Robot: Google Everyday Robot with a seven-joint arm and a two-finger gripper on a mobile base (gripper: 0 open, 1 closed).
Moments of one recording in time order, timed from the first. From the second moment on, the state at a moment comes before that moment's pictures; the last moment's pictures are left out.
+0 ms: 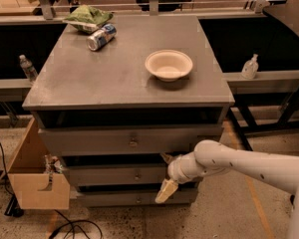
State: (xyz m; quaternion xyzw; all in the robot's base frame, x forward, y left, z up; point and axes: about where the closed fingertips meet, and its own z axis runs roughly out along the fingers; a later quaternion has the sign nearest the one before) arm 0.542 -0.045 0.462 -0.62 0.70 0.20 0.29
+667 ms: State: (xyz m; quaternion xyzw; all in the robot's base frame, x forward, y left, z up) arm 0.547 -0.044 0.448 -0.62 0.71 0.20 0.29
